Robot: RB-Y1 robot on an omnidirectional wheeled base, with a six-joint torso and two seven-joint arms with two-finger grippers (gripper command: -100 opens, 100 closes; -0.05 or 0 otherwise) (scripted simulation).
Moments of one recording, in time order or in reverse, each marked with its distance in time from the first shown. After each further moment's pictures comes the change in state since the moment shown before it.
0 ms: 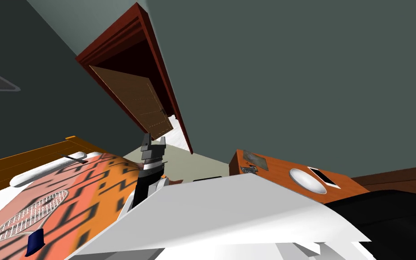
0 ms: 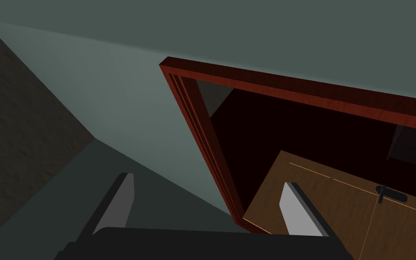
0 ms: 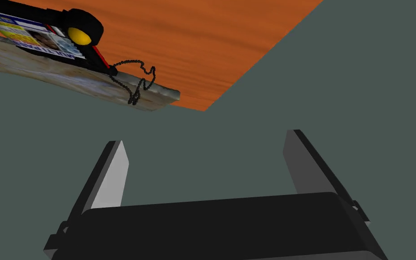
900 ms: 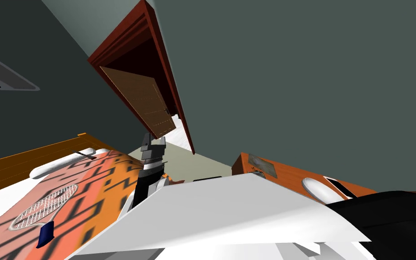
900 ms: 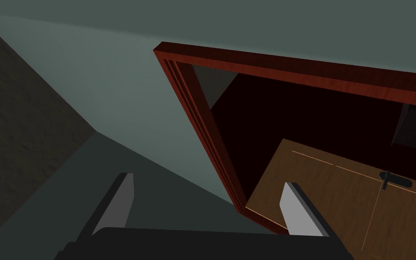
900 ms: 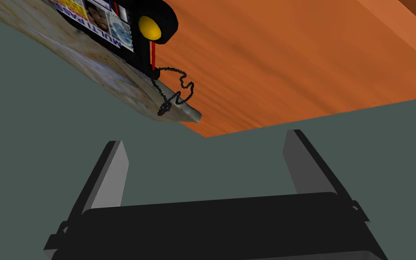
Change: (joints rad) left arm 0.000 0.000 0.000 0.000 0.000 0.000 0.000; right arm -0.044 -0.032 0.001 0.211 0.229 0.060 -0.004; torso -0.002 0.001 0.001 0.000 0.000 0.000
